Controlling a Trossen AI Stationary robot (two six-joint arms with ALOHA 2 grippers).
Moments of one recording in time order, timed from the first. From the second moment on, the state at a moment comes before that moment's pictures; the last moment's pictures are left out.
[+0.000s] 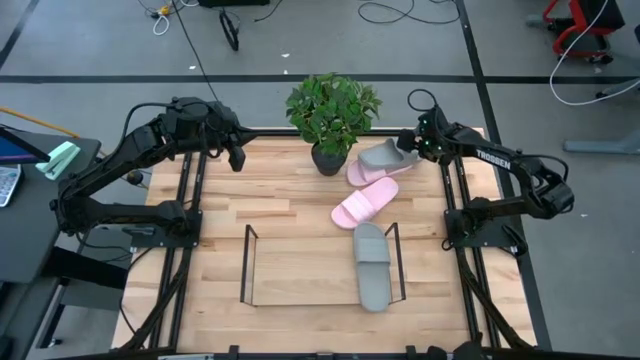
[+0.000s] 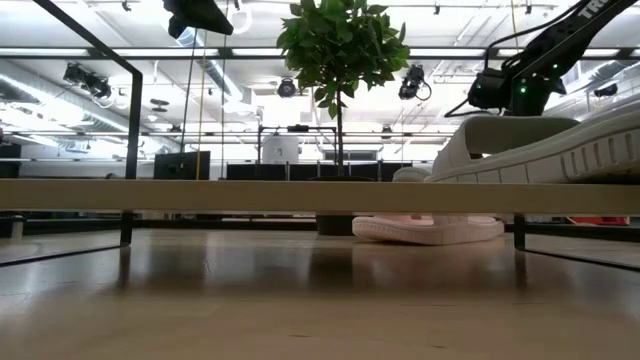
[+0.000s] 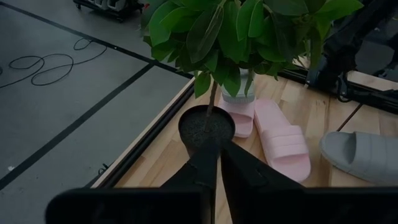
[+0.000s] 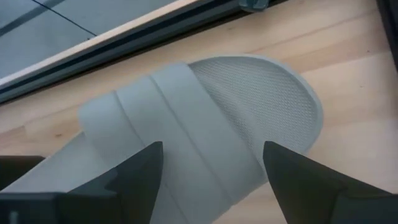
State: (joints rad) left arm 0.51 0.98 1.19 -0.63 0.01 -0.04; right arm -1.02 1.27 0.71 -0.49 0.00 0.84
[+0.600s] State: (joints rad) left arm 0.51 0.98 1.19 -0.63 0.01 -0.04; right arm -1.02 1.32 0.71 -0.51 -0.04 0.83
